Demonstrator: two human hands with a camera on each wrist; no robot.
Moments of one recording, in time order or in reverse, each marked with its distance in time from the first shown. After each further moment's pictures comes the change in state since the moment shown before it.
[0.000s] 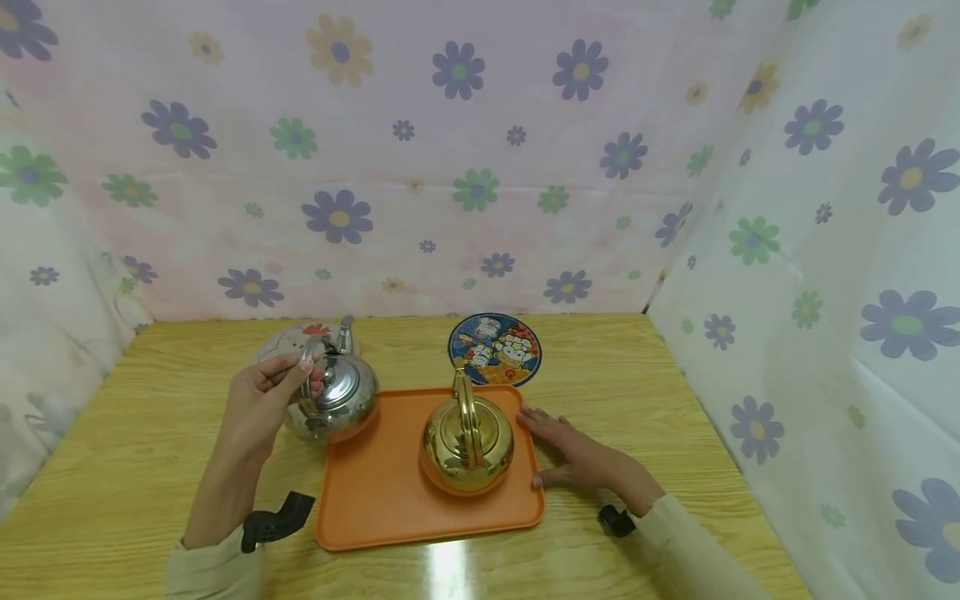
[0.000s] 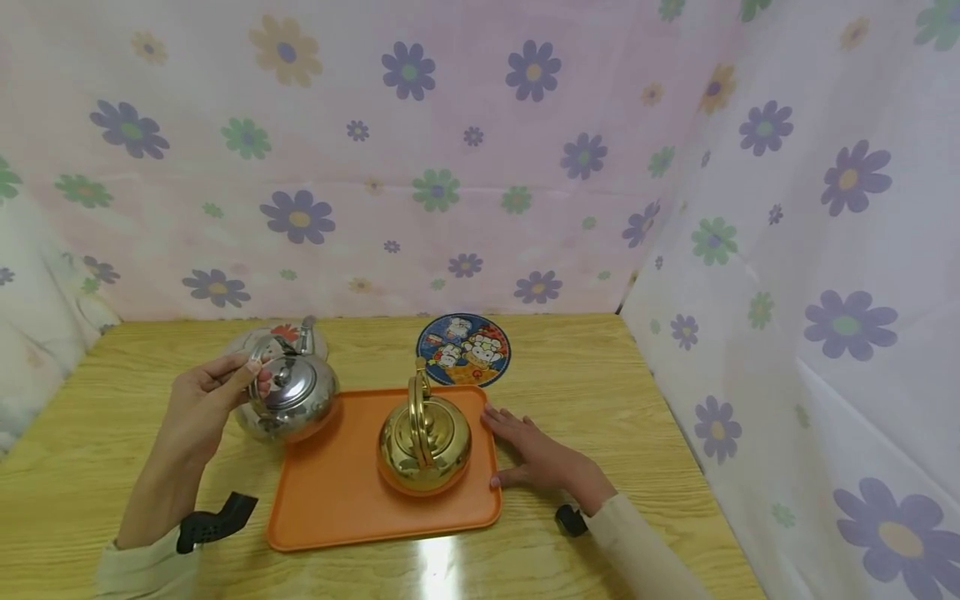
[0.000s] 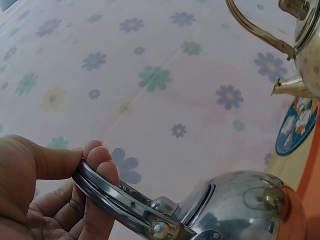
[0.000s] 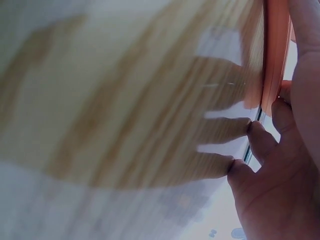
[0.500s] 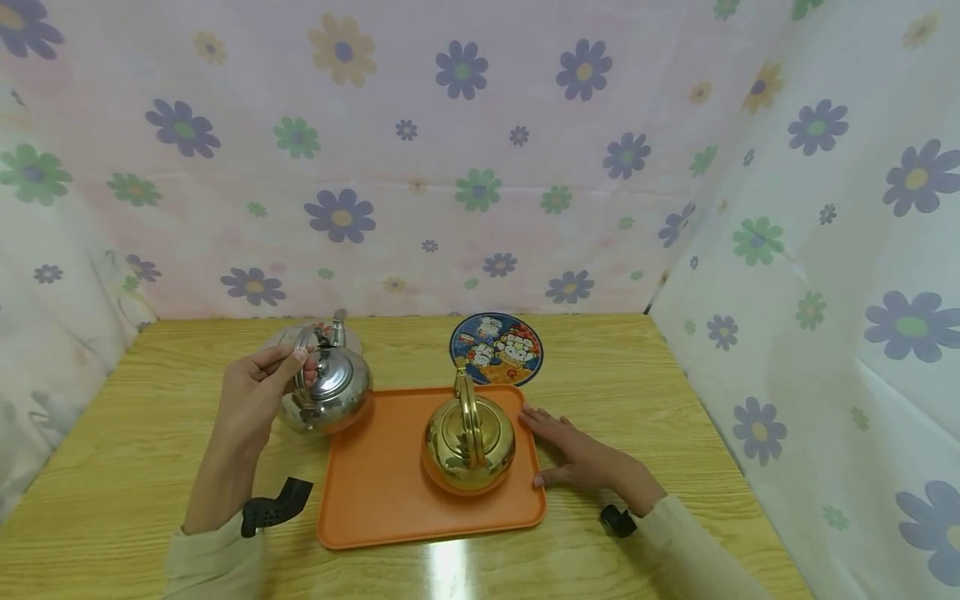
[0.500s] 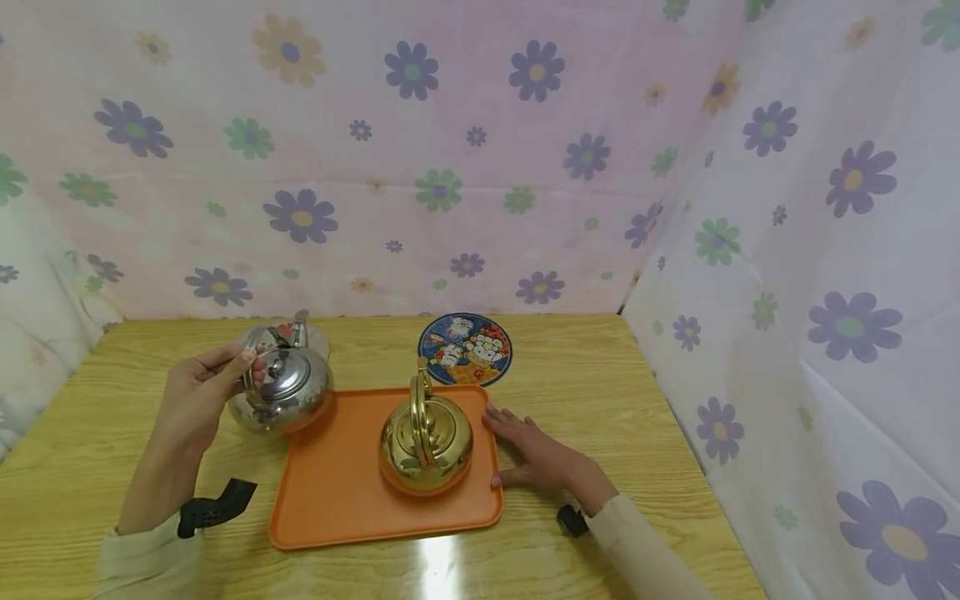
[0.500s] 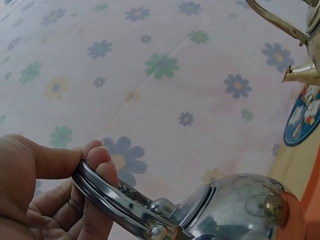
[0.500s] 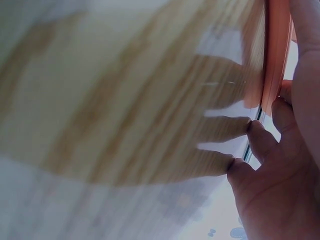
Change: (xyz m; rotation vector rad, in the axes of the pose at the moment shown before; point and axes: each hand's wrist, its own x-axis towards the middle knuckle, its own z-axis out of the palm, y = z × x) left_hand 0.008 0.003 -0.006 -0.026 0.037 0.018; right_hand -0.001 -0.002 -0.001 0.024 -0.008 -0.001
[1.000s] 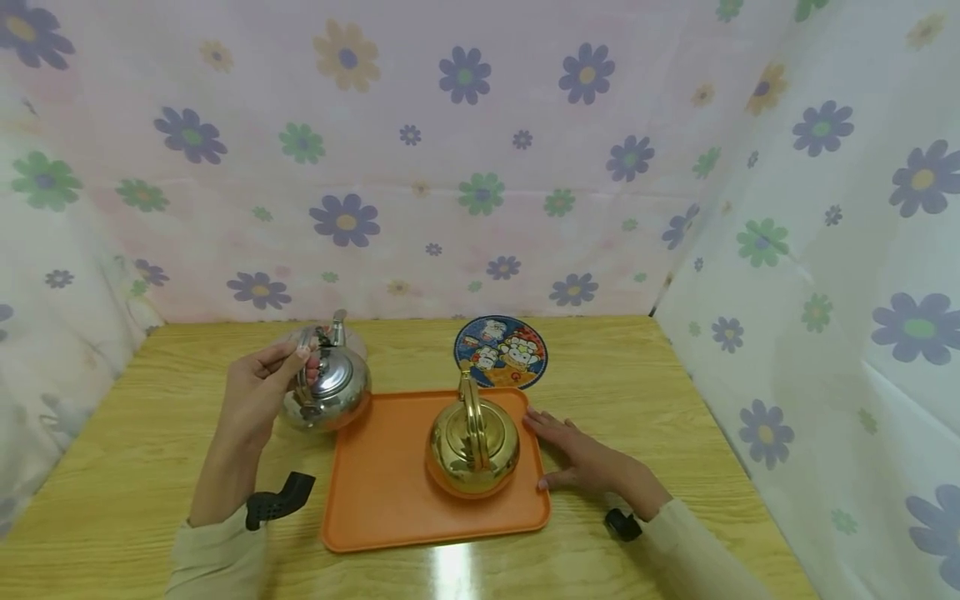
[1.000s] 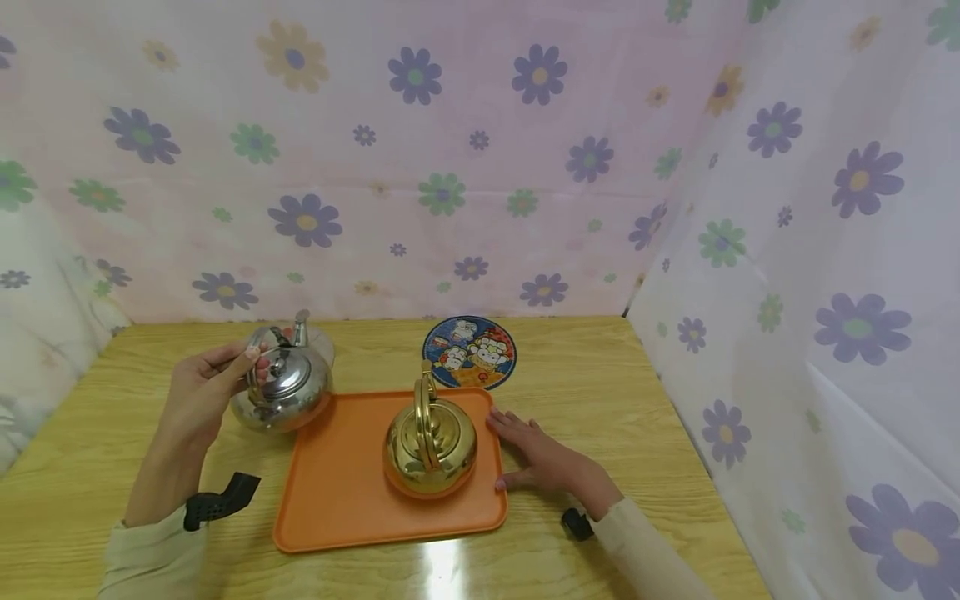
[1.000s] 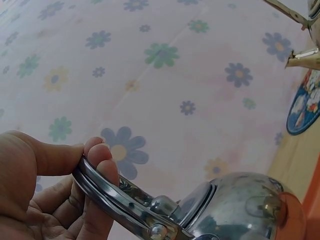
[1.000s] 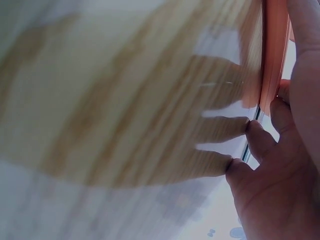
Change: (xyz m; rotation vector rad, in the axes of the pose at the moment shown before) left_hand 0.010 -0.001 -0.005 0.039 0.009 -0.019; right_hand -0.001 -0.002 0.000 0.013 0.017 -0.006
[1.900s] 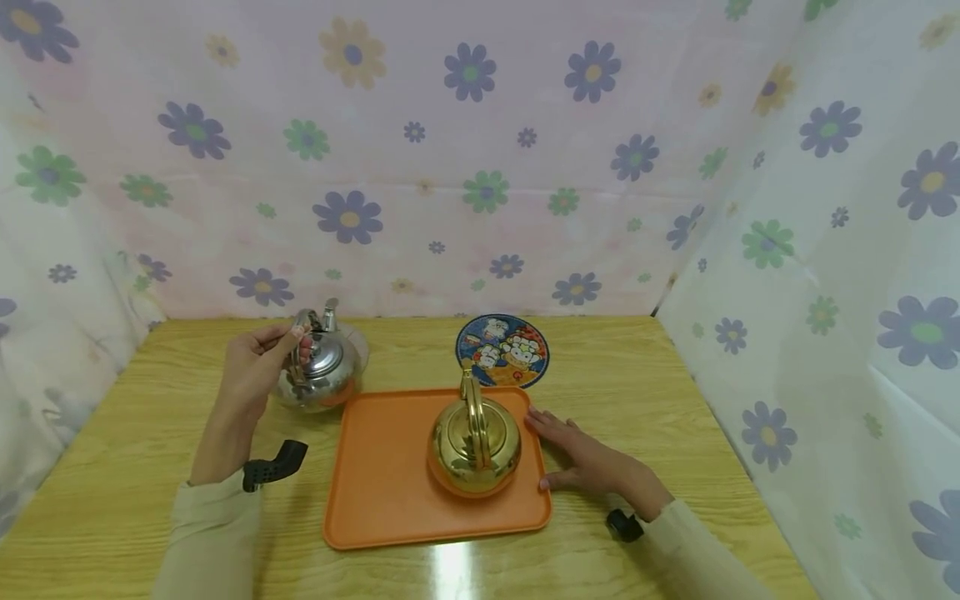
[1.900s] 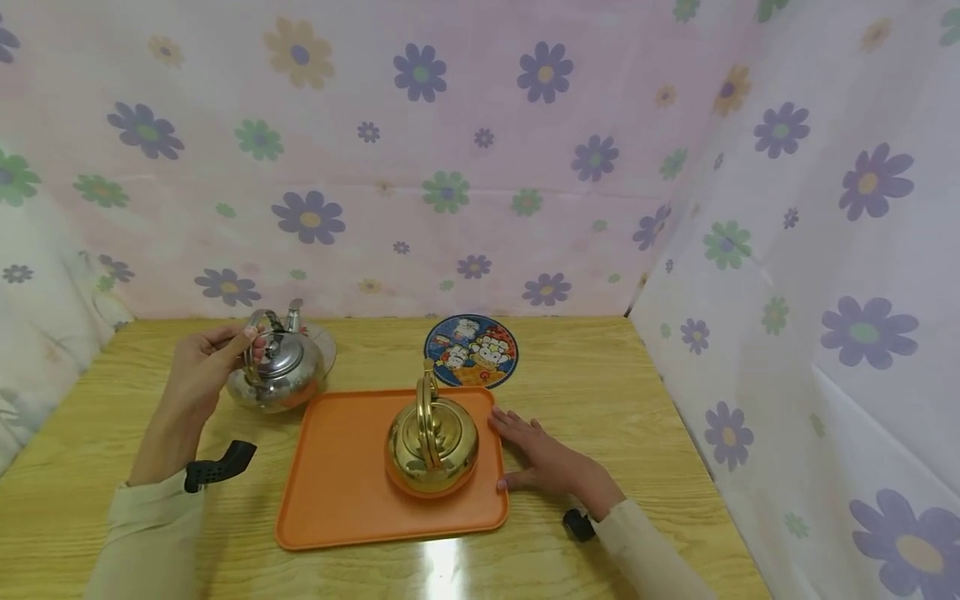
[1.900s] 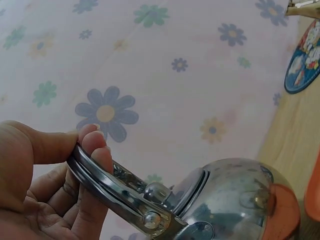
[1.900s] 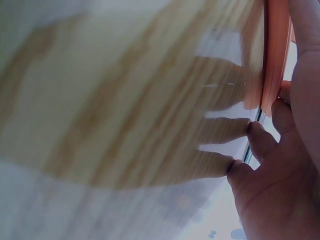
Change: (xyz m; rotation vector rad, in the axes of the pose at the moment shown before) left_hand 0.033 -0.010 -0.021 0.076 -0.008 -0.009; right_hand -0.001 0.005 0.003 0.000 0.017 -0.032
